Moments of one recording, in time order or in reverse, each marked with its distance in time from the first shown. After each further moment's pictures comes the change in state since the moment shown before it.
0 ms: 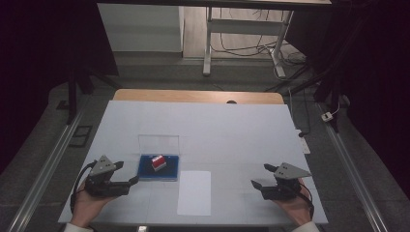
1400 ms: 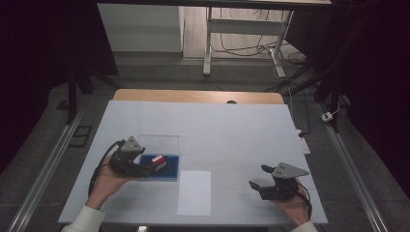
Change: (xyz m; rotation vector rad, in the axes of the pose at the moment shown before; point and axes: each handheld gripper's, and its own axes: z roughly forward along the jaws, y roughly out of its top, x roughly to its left) left arm -0.010 0.069 0.044 0.133 -0.068 0.143; right arm 0.001 0.000 0.006 0.017 0.034 0.021
